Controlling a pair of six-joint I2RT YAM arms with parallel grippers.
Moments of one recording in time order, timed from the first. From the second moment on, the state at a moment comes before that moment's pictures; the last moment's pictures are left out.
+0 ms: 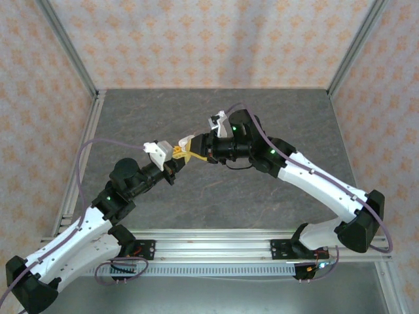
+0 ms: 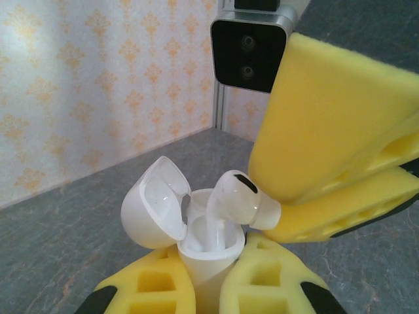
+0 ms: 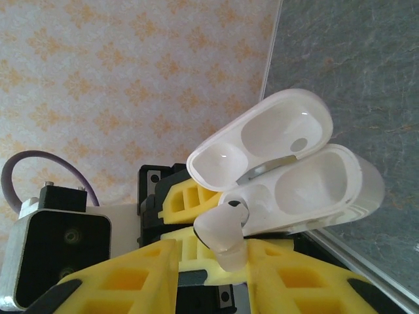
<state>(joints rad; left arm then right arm) -0.60 0.72 0.58 0.10 0.16 -0.03 0.84 1.35 1.32 -0.38 -0.52 1.11</state>
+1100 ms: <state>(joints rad) -0.60 0.69 0.59 0.11 0.16 -0.04 0.84 1.43 1.68 -0.85 -0.37 0.75</state>
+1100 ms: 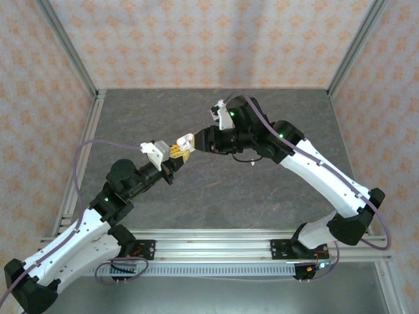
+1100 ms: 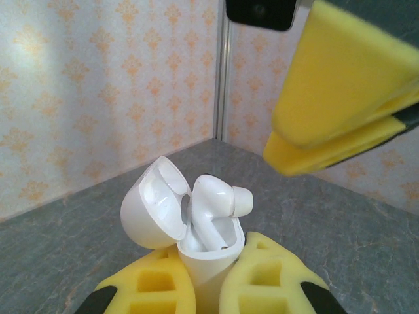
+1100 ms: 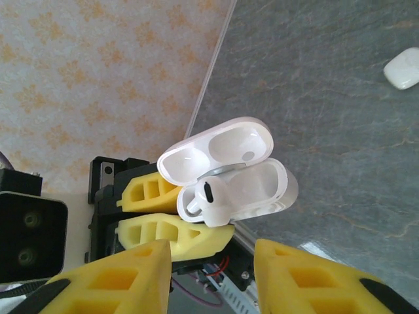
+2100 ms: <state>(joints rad) -0.60 0.70 0.59 0.10 0.18 -0.03 0.84 1.57 1.83 -0.96 -0.36 0.58</state>
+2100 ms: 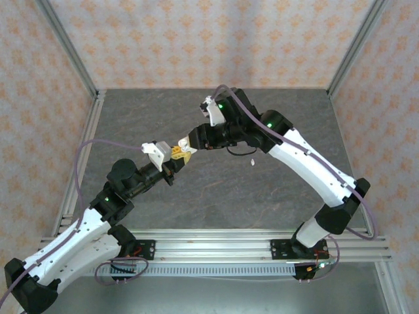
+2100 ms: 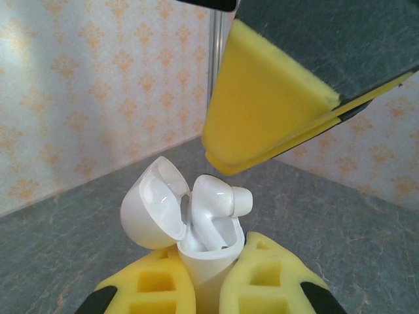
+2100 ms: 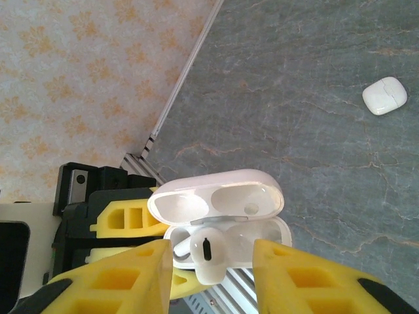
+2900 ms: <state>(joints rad) -0.60 0.70 0.61 0.08 0.18 -0.03 0.86 1.61 1.88 -1.00 -0.39 0.55</state>
